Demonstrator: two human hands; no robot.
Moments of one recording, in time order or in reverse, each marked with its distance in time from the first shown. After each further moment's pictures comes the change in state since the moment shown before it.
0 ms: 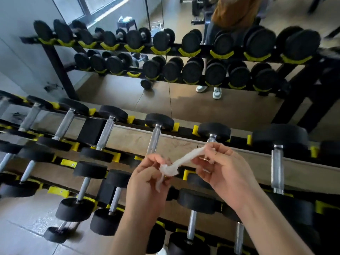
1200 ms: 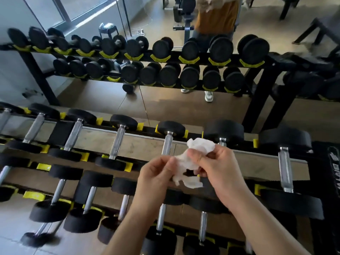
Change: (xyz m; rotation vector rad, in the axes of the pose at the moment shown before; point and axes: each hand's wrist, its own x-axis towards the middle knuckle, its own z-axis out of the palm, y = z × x) left_hand -0.045 -0.089 0.114 0.609 -0.102 0.176; right_hand -0.073 -0.062 -0.105 -0.577 0.085 -0.380
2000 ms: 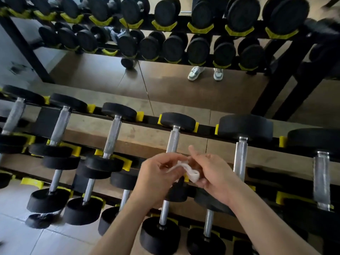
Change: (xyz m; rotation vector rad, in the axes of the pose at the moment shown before) left_hand 0.093 -0.045 -0.024 0.370 -0.071 -0.062; right_hand 0.099 0.069 0.018 0.231 -0.307 0.547
